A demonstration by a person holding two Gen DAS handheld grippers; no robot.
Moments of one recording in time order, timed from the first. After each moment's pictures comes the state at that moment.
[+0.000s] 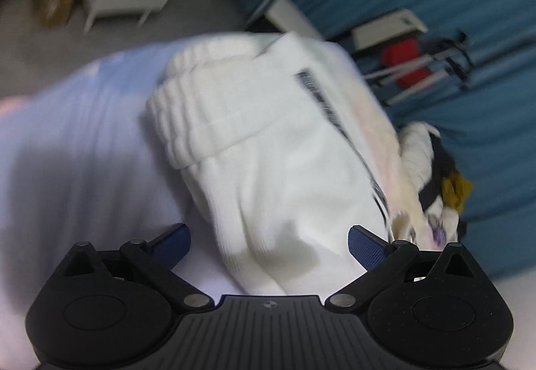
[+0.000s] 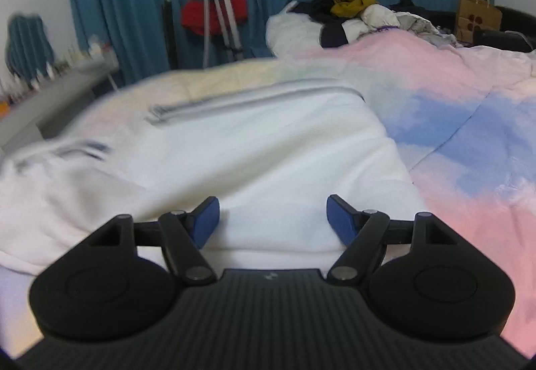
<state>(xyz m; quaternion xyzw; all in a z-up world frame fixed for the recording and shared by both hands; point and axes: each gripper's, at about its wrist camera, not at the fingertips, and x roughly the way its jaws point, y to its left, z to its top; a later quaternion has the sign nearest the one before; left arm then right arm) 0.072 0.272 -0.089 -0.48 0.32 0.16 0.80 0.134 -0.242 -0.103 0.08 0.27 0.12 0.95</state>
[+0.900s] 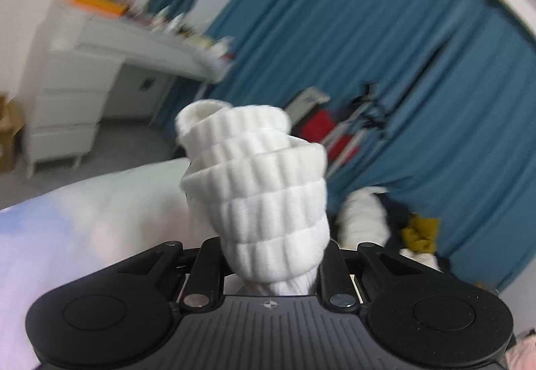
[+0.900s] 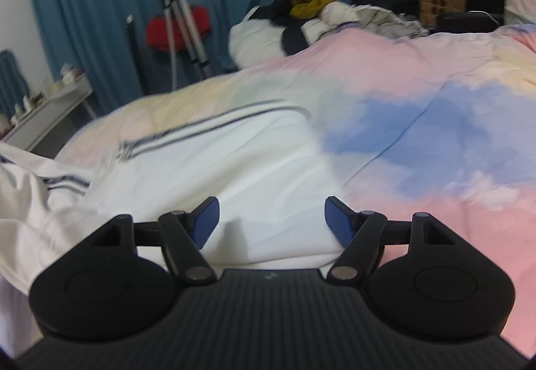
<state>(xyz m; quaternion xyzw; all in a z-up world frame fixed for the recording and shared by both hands) 0.129 0.102 0.054 -0.29 0.11 0.14 0.94 0.141 -0.301 -0.095 0.13 0.29 0.03 0.95</state>
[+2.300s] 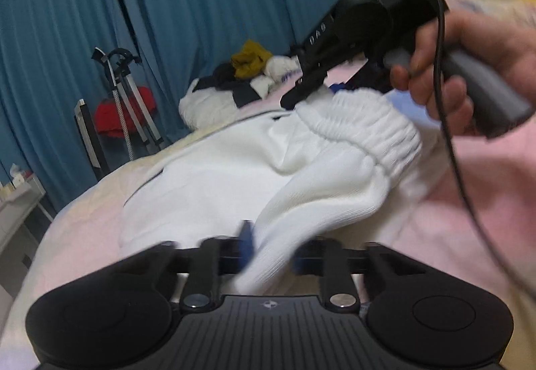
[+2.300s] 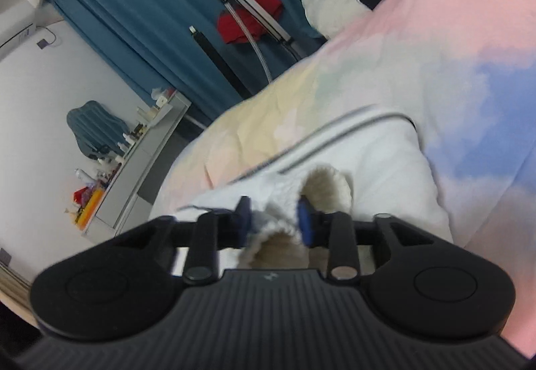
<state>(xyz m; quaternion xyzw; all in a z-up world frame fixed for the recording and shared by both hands) 0.126 -0.065 -0.087 0.20 0.19 -0.14 0.95 0.260 -0.323 -0.105 0.30 0.31 0.25 0.87</state>
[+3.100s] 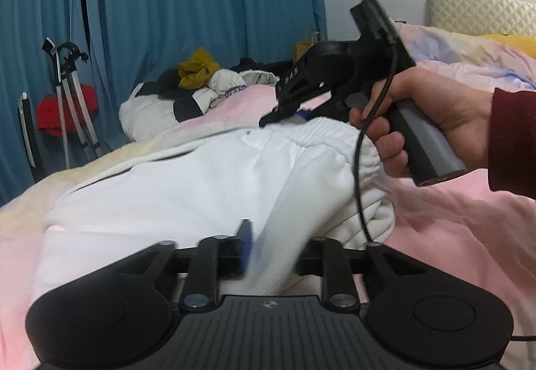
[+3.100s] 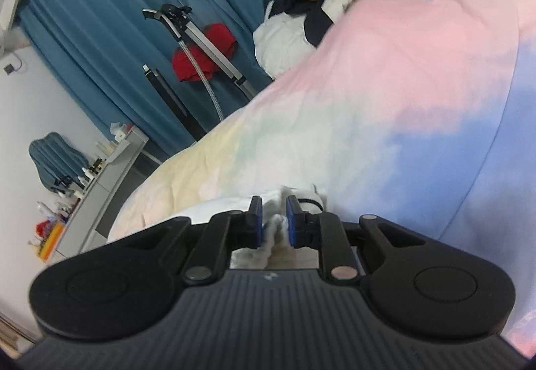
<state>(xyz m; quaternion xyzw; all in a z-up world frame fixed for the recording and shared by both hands) 0.153 -0.112 -0.091 0.15 0.22 -0.24 0.93 0.289 -0.397 -0.128 0.29 0.29 0.17 0.90</state>
